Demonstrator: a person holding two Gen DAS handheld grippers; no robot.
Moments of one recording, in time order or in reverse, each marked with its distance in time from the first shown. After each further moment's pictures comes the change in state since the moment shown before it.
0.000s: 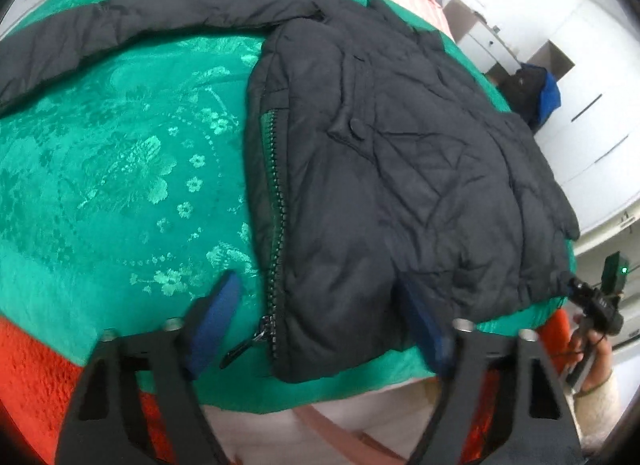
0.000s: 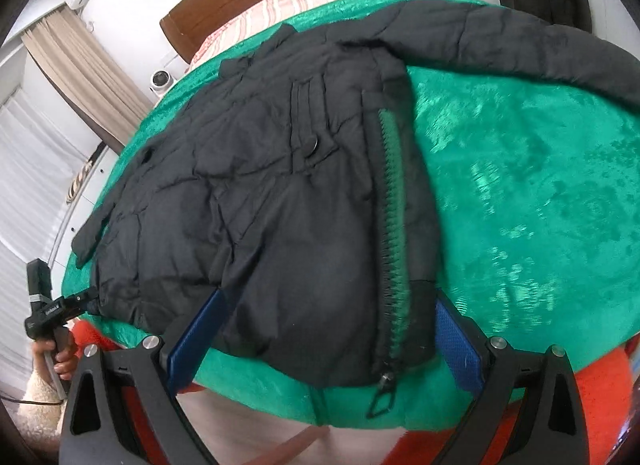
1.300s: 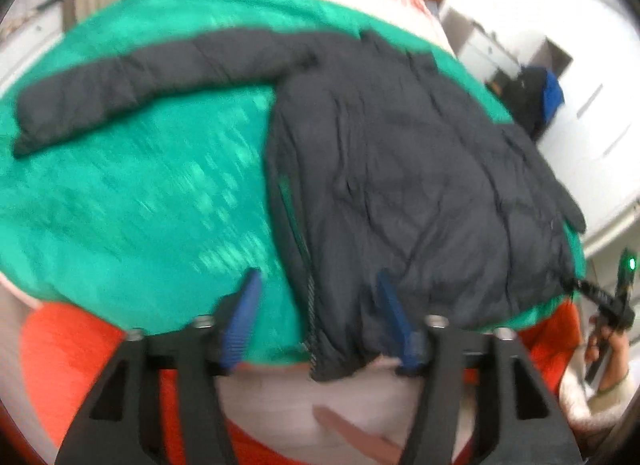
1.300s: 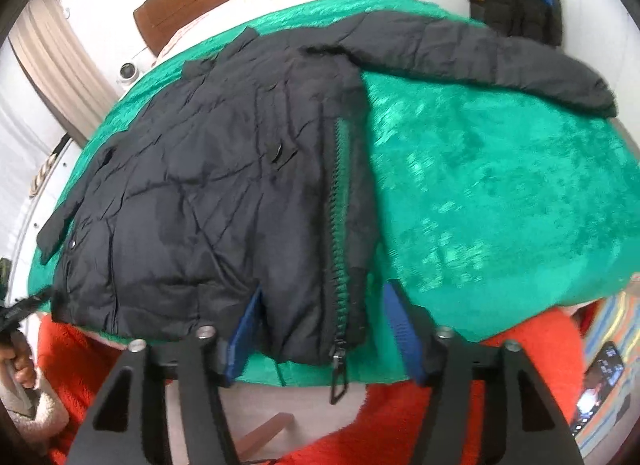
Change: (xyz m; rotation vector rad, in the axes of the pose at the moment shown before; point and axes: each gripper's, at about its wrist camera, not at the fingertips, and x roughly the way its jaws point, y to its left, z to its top) left arm -0.078 -0.012 -0.008 0.049 -0.146 0.098; right arm -0.049 -0.013 -0.008 -0.001 -0.020 -0.179
